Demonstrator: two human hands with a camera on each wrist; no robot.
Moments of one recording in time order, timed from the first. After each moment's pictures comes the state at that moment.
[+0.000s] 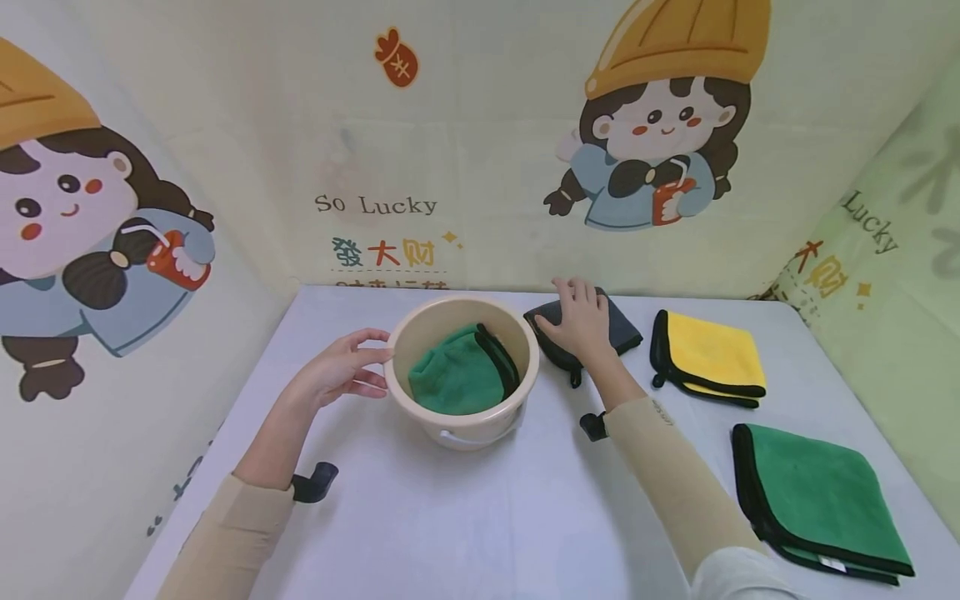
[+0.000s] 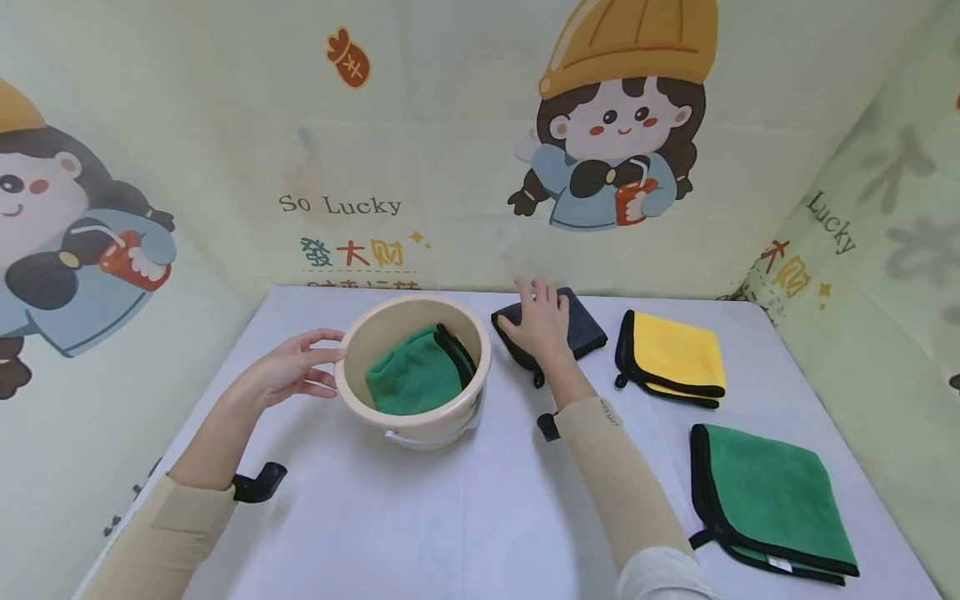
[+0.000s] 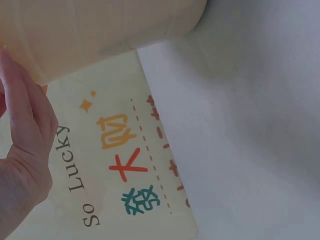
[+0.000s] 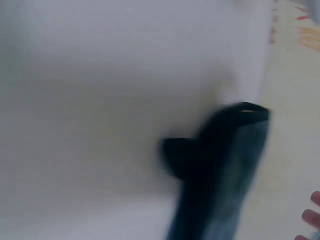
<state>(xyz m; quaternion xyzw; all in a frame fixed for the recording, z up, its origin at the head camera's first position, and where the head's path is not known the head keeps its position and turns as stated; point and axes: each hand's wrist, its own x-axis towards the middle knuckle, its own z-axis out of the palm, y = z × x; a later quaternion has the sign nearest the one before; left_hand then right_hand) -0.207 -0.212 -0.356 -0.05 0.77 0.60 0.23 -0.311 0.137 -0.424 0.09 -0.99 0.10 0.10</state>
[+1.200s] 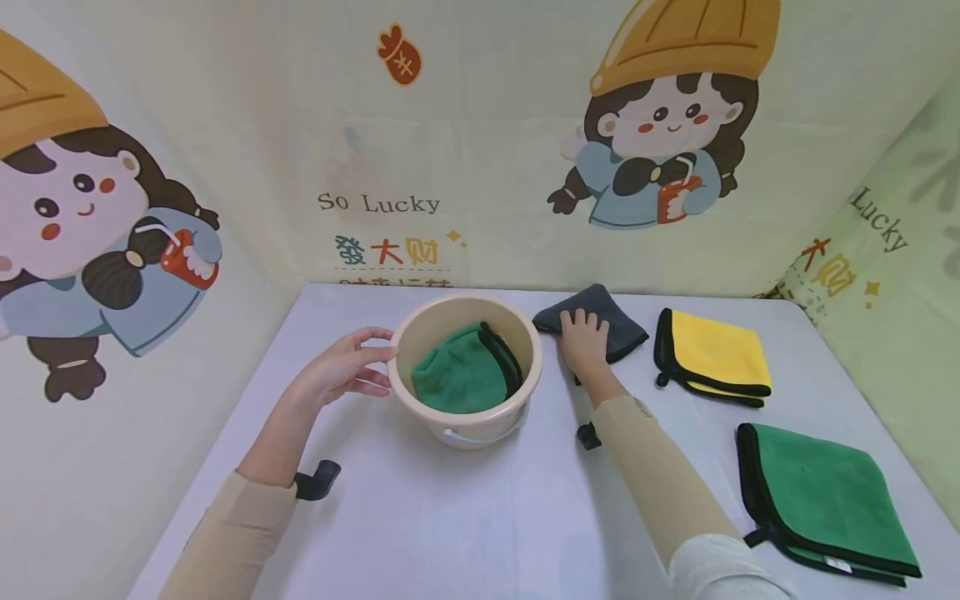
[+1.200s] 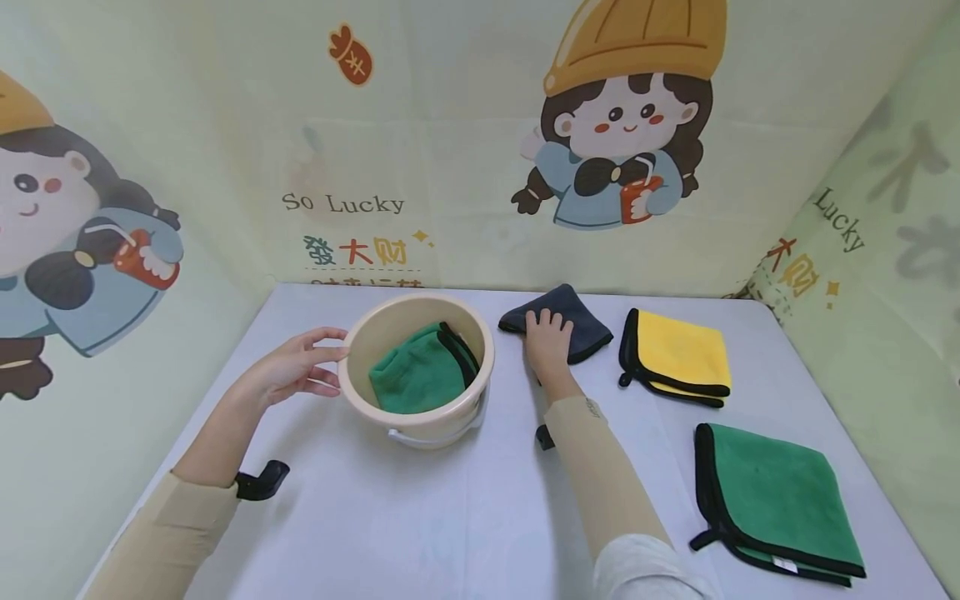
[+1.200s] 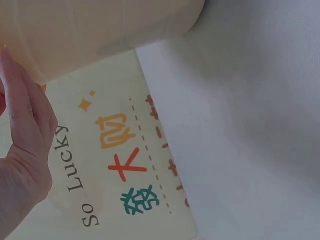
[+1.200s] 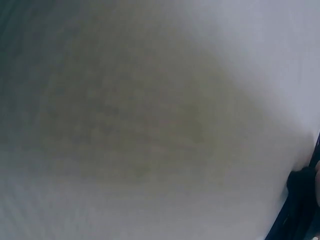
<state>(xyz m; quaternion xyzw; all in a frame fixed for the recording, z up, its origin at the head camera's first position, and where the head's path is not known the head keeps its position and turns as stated) -0.208 -0.213 -0.355 -0.04 0.77 0.59 0.23 -0.320 0.141 -0.481 0.04 -1.00 0.01 -0.03</state>
